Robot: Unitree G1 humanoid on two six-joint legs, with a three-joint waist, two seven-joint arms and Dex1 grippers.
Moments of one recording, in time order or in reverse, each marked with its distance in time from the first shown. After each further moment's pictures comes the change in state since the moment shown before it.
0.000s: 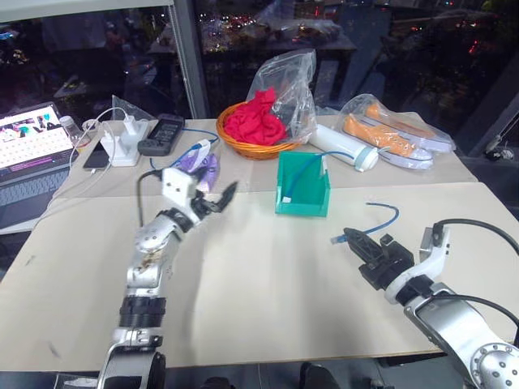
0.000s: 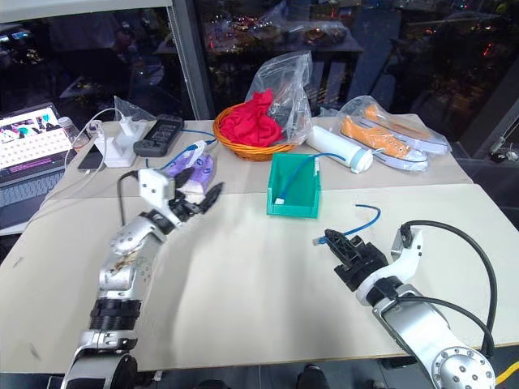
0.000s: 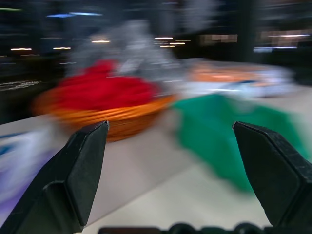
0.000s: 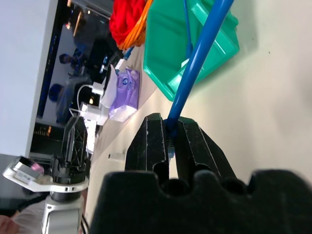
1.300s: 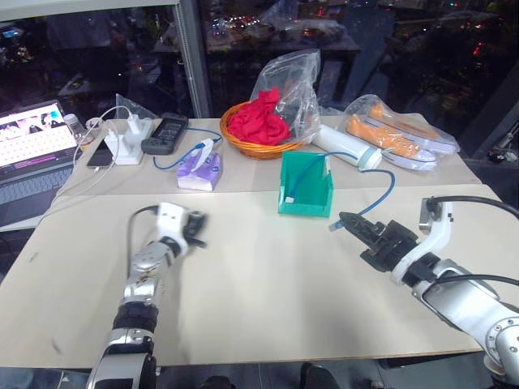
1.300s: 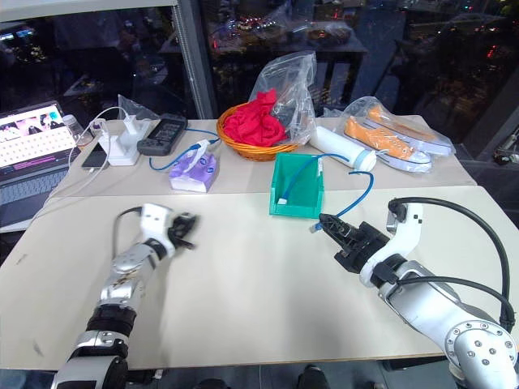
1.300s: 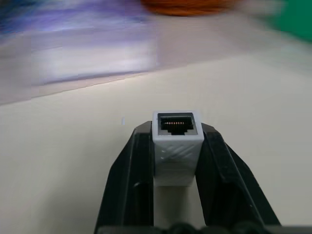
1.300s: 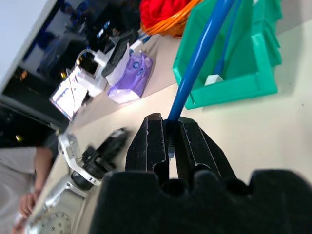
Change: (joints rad) left arm -0.157 0.031 -0.276 0.382 0.020 -0.056 -0.404; right arm -0.104 -0.213 0.002 -0.024 -0.120 0.103 0.085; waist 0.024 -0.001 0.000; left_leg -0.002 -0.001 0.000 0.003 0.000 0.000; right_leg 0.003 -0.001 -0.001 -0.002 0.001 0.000
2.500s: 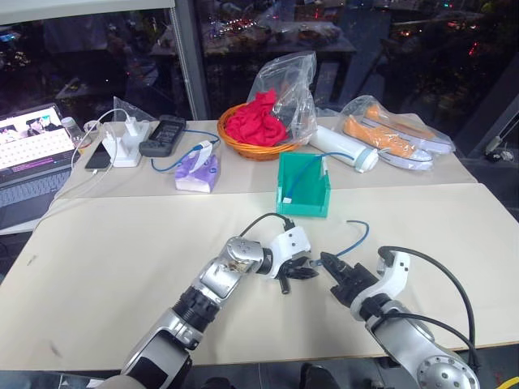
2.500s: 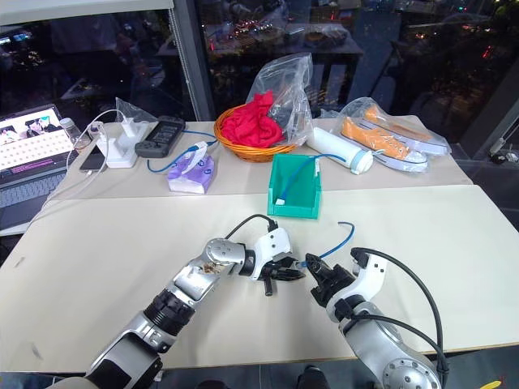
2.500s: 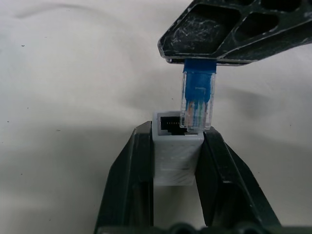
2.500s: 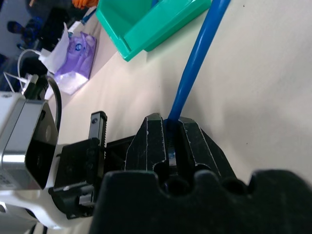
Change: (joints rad) left arm -0.088 -0.120 -0.396 -0.288 0.171 0.475 -0.112; right arm 0.182 0.475 0.143 0.060 -0.388 -0.008 0.002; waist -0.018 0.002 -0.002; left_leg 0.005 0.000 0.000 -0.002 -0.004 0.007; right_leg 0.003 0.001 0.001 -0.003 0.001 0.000
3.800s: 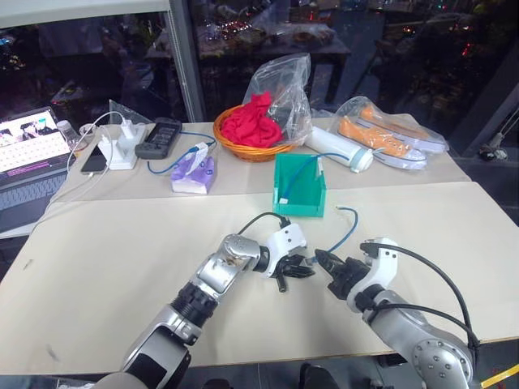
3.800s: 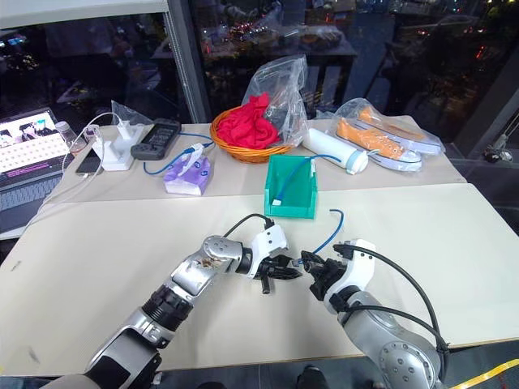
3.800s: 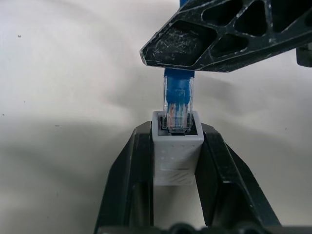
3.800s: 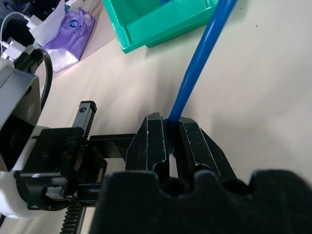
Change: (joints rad) left arm -0.030 0.014 0.010 0.014 -0.035 0.065 -0.017; right arm -0.081 -0.064 0.031 0.038 -0.198 0.126 0.099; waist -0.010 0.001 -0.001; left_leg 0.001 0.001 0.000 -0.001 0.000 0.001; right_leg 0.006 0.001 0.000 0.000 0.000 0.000
